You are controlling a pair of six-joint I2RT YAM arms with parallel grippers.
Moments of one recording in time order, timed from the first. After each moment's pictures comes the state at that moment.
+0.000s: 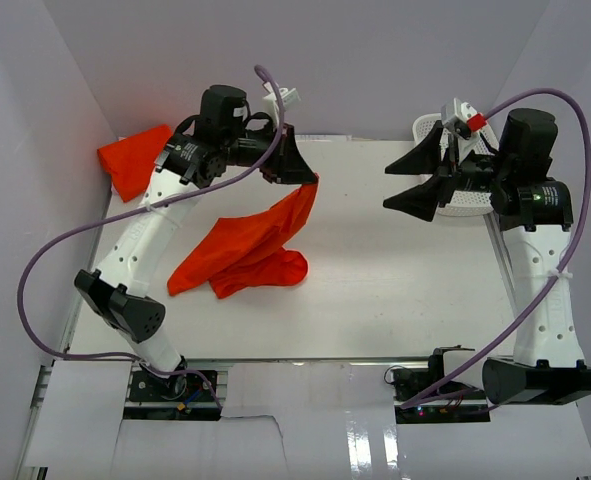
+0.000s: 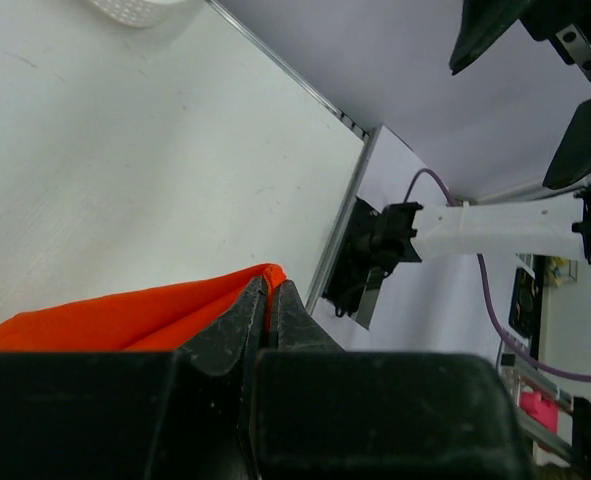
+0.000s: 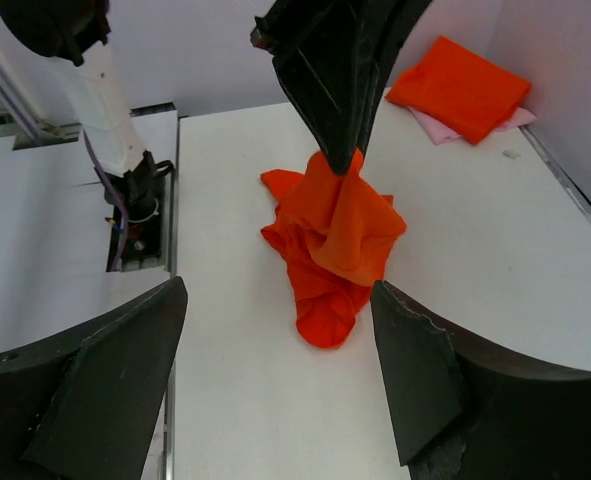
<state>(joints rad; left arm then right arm) -0.51 1.66 2.01 -0.80 0.77 -0.25 0.04 1.22 1.63 -0.73 -1.38 -0.31</state>
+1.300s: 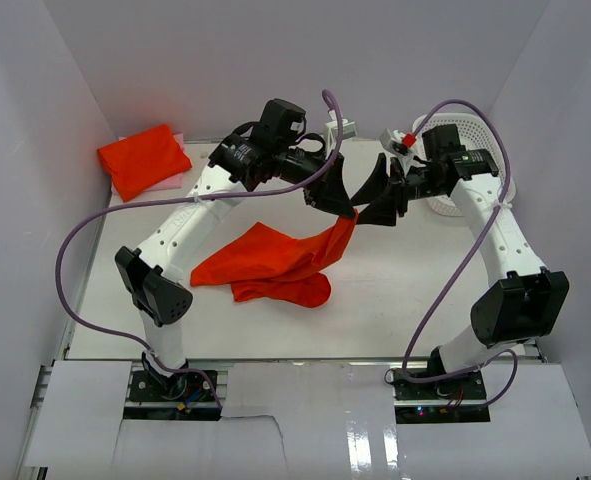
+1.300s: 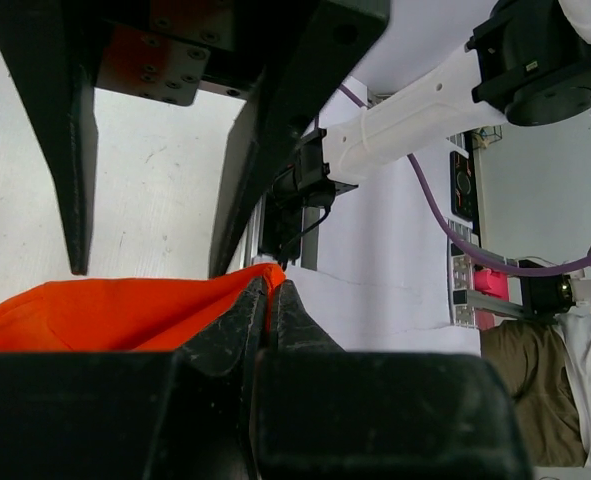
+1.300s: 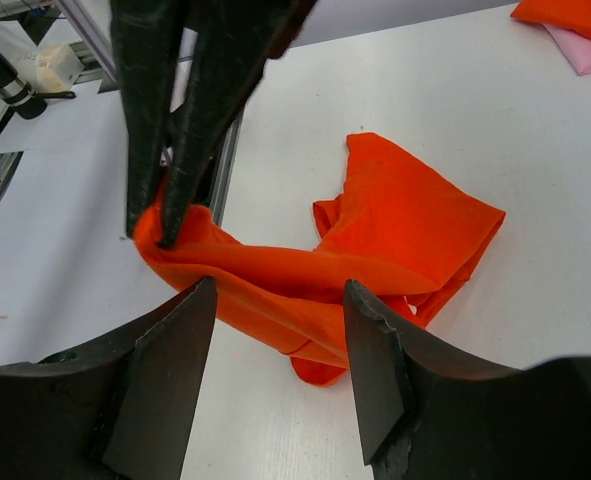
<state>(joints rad) -0.70 1.85 2.14 -0.90 0.98 -0.12 0.19 1.56 1.59 -1.12 -1.45 -0.88</state>
